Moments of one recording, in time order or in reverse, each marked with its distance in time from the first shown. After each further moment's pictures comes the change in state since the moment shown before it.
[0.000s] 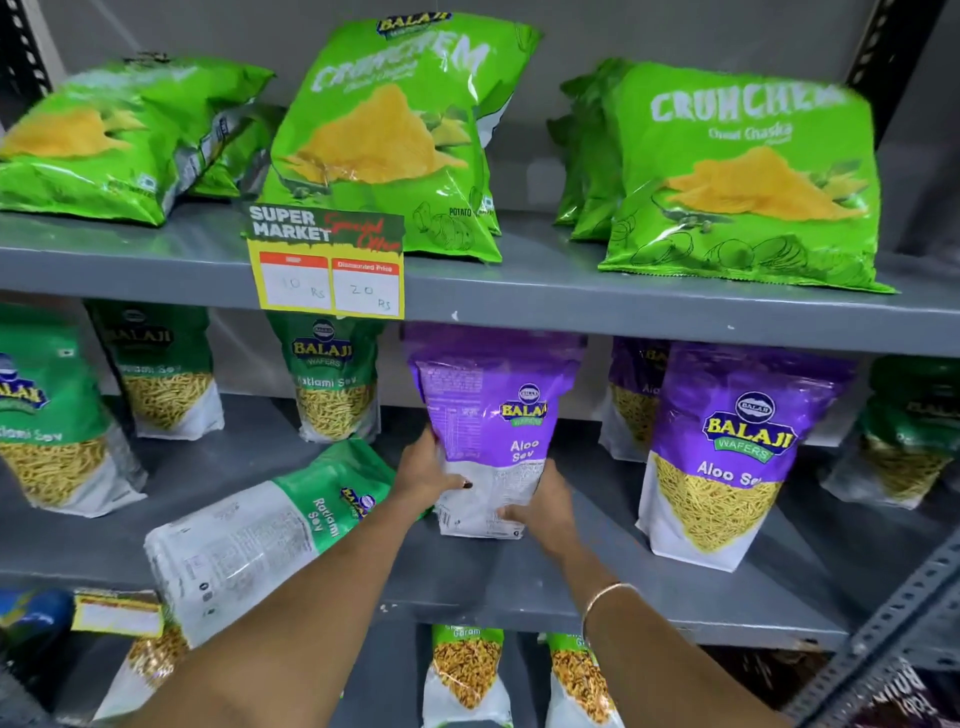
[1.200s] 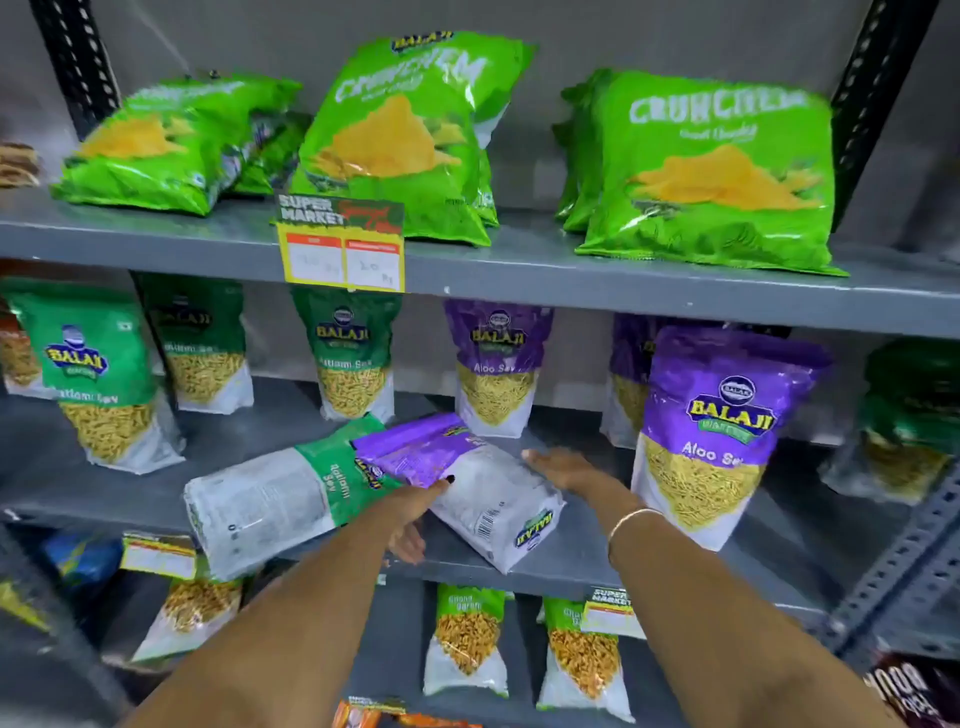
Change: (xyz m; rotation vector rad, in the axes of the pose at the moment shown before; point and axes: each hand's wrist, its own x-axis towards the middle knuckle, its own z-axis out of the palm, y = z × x) left_hand -0.064 -0.027 0.001 -0.029 -0.364 -0.643; right_hand -0.010 -0.034 -0.056 -0.383 -0.378 0.088
